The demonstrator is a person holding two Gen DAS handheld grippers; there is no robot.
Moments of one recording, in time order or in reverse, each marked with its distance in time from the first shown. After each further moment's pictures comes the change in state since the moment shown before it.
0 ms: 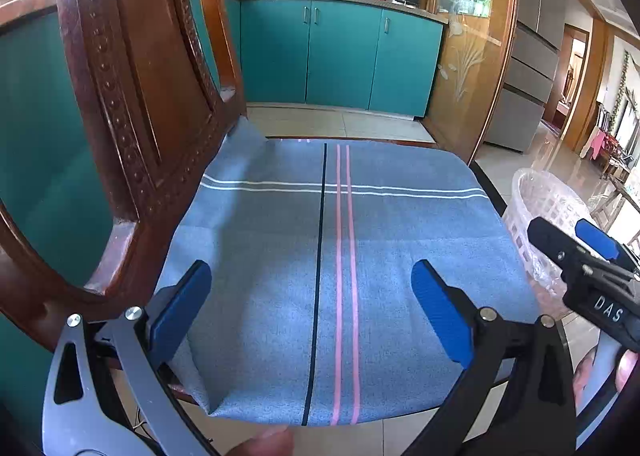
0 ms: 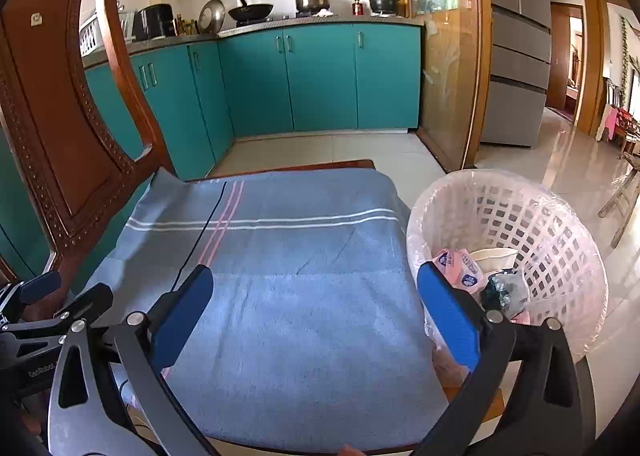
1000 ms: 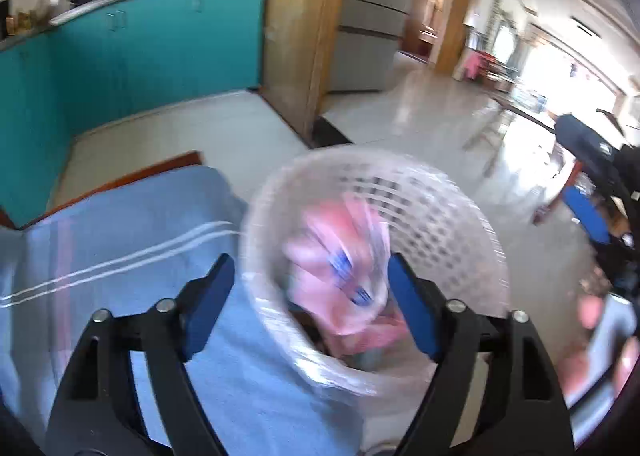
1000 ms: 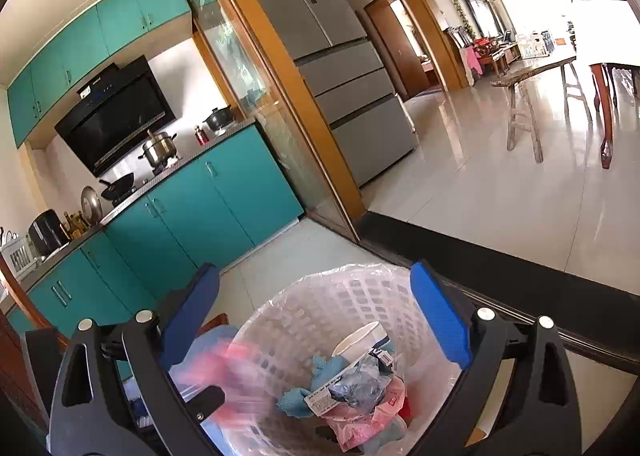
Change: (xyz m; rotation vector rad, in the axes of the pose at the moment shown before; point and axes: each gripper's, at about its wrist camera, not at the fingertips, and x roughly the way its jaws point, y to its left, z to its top) left arm 0.057 -0.255 0.043 0.323 0.084 -0.415; right arm -0.064 -0.233 0.014 0.579 -0.377 -0.240
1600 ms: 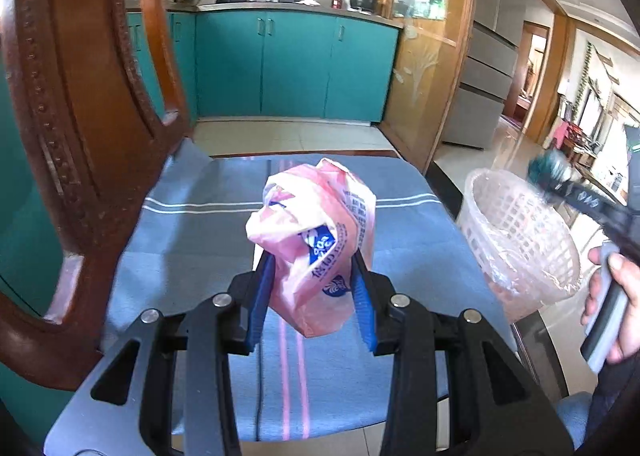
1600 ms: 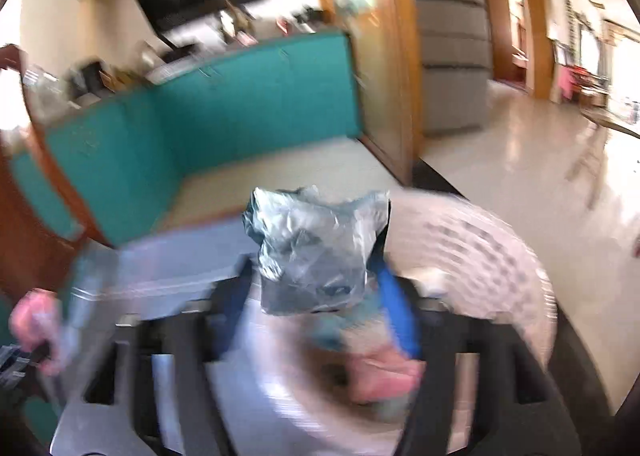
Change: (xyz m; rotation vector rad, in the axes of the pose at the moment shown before) left arm -0.128 0.161 -0.112 -0.229 -0.130 0.258; right arm 0.048 0.086 -0.059 -0.394 0.324 0.050
